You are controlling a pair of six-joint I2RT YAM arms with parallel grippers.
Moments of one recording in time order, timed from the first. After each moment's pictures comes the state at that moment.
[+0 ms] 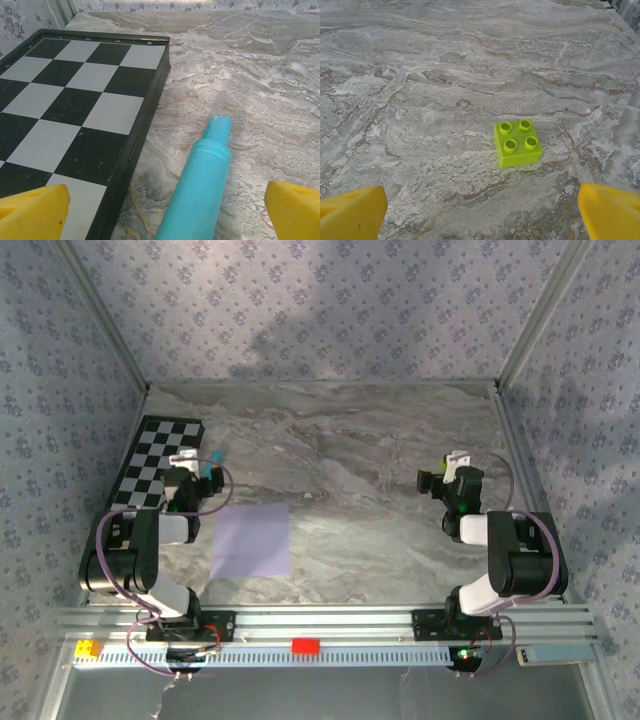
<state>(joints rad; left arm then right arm) 0.00 1.53 0.39 0.74 -0.12 -0.03 -0.04 1.50 0.38 0.67 0.01 -0.02</state>
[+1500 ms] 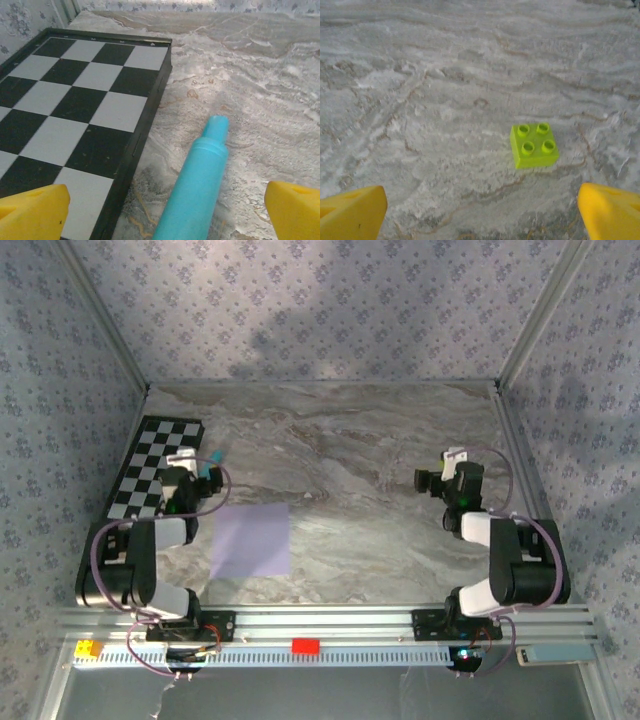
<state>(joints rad) 0.01 1.41 0.39 0.61 -0.12 -0.05 -0.03 1.42 0.45 0.48 -0.04 -0.04</state>
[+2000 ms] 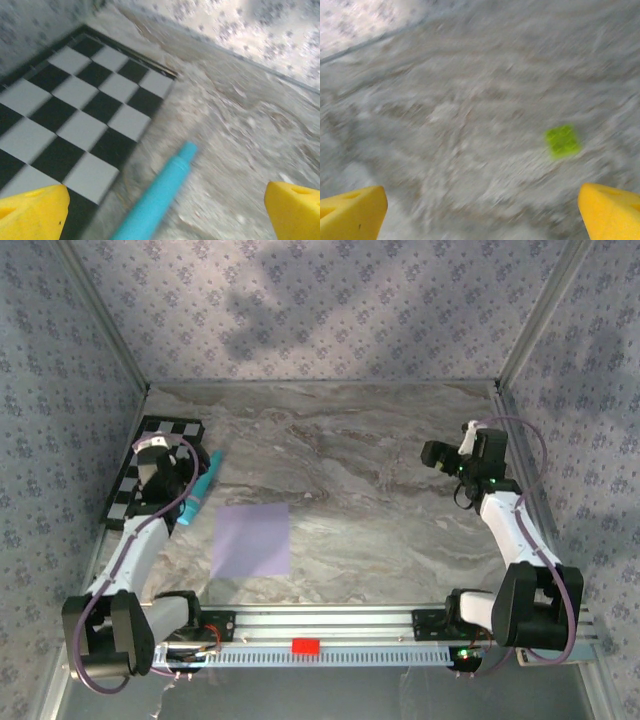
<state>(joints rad) 0.04 1.07 0.65 -0.11 -0.03 -0.41 -0.08 1.21 0.78 -0.22 -0.28 0.27</state>
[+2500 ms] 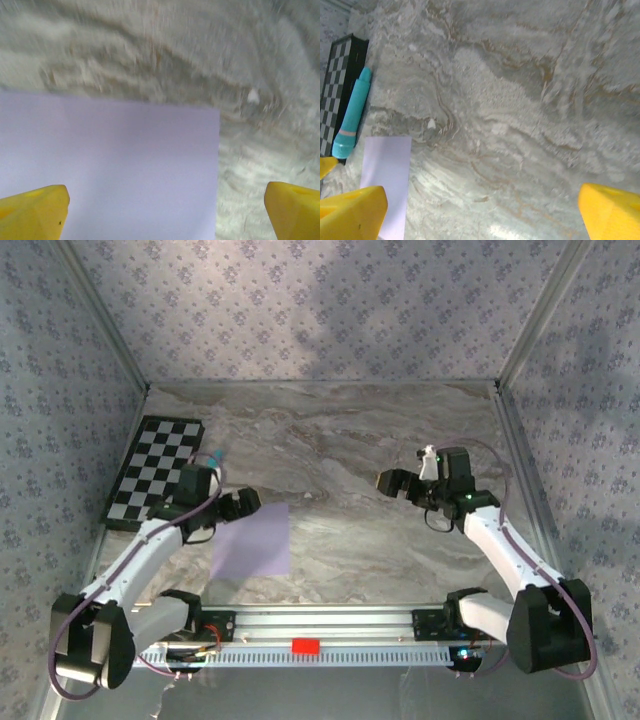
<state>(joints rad) -0.27 1.05 0.62 -0.53 0.23 -0.55 0.20 1.12 0.69 -0.35 -0.46 0.48</state>
